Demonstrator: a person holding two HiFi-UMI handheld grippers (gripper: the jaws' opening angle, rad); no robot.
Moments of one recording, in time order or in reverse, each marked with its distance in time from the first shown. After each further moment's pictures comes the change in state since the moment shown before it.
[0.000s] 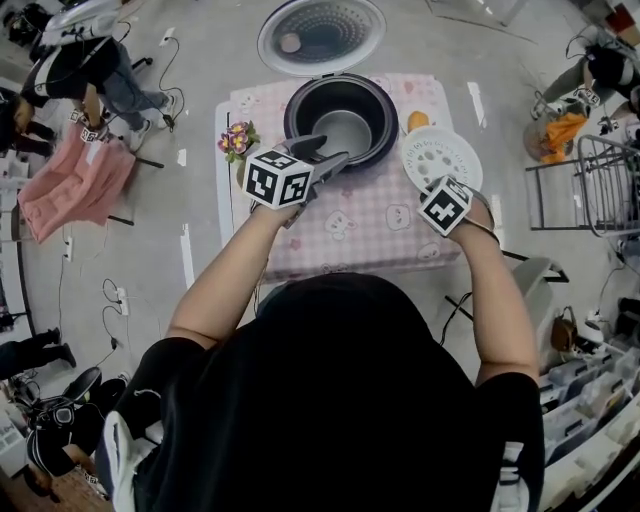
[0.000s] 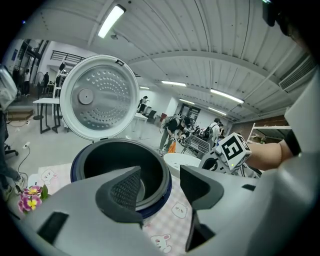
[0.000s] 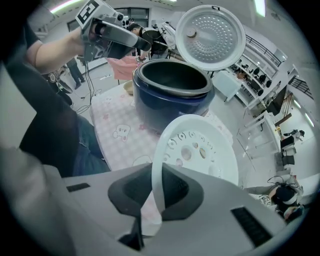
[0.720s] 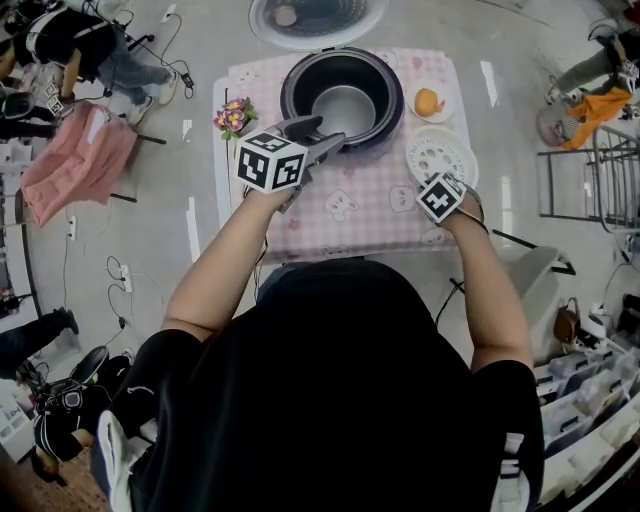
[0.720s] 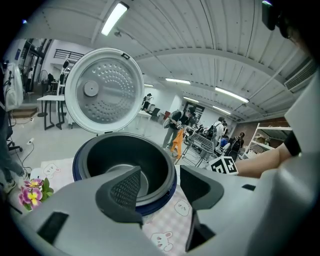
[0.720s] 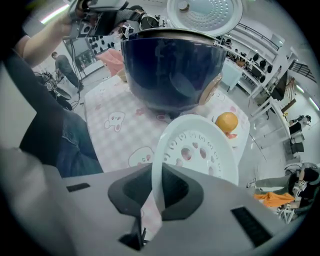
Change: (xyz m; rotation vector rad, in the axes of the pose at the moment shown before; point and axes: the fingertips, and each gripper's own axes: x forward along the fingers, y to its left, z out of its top) left arm 0.011 0.010 -0.015 -0.028 0.031 0.041; right arm 0.098 0.009 -0.043 0.072 0.010 0.066
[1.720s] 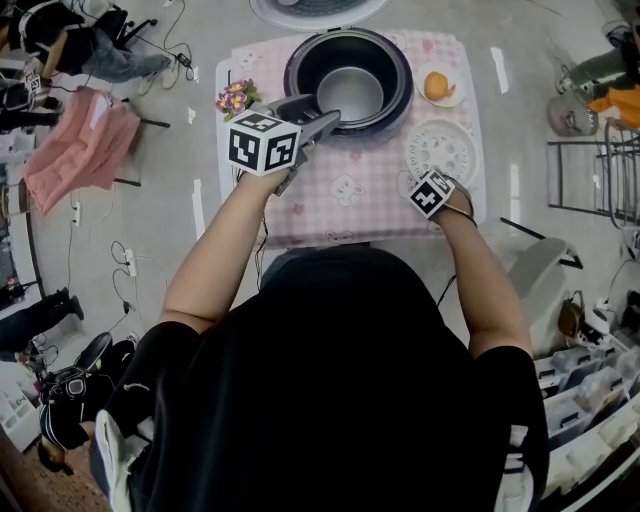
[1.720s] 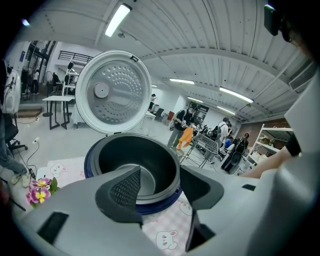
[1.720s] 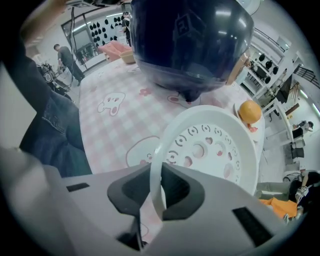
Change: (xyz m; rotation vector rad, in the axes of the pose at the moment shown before) left arm -0.009 0.022 0.001 -0.016 -0.003 0.047; right arm 0.077 0.029 -0.017 -0.039 0.037 -0.003
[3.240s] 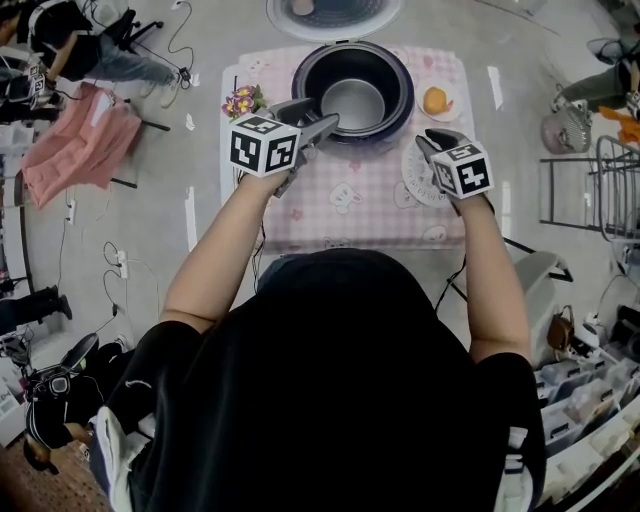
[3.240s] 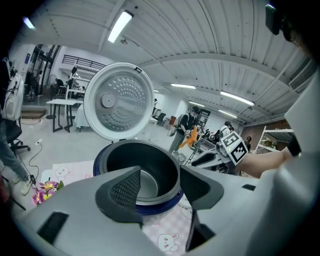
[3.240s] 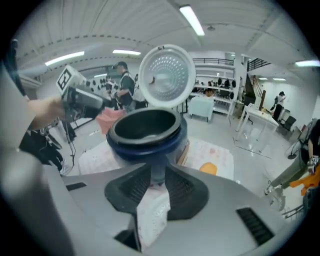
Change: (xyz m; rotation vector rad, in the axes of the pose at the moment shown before) left arm -0.019 0.003 0.013 -0.007 -0.058 0.024; right arm -0.179 -0.086 0.123 0.286 -0.593 -0.041
